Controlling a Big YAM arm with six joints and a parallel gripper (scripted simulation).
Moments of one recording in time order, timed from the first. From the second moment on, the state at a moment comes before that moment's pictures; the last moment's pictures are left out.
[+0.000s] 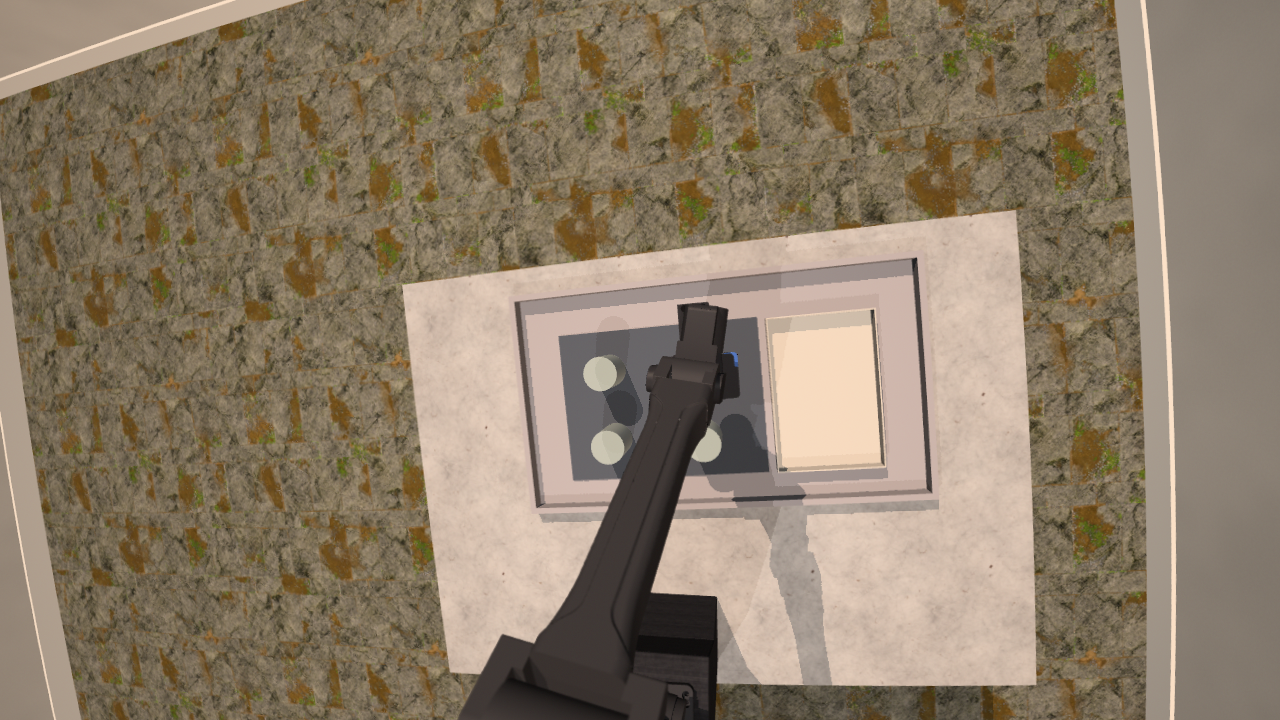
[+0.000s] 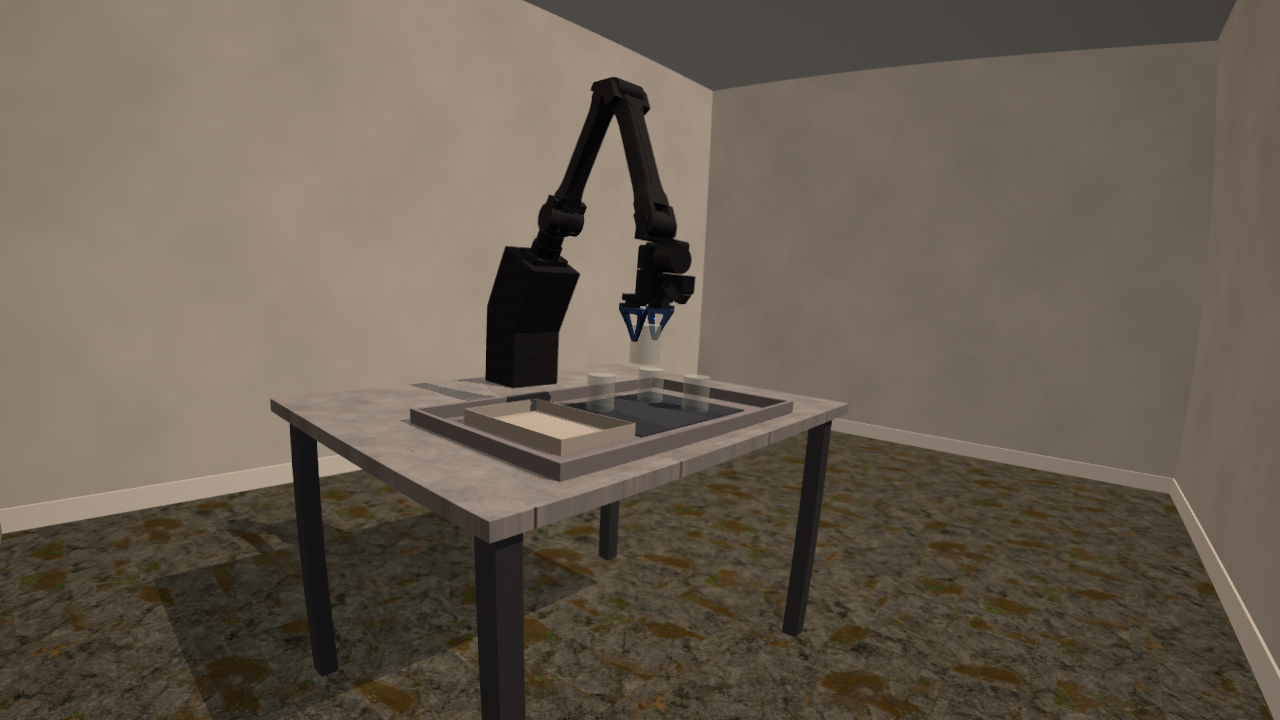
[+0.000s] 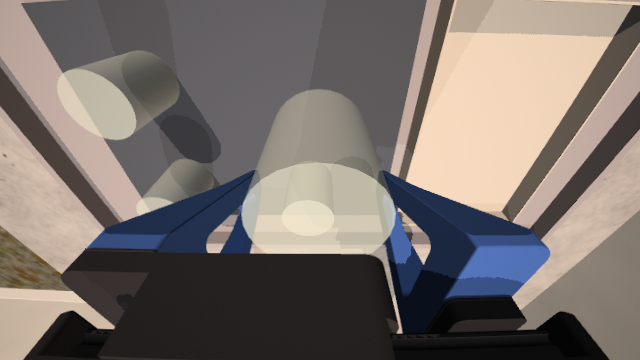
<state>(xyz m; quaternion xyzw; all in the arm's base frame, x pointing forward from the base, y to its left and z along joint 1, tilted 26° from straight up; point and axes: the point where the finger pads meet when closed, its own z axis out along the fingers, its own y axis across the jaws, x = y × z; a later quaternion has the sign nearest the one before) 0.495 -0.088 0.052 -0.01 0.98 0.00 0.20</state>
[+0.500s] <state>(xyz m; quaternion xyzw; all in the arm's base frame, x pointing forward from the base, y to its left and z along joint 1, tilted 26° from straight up) 0.485 -0.130 0.053 -0.01 0.98 0.00 0.21</state>
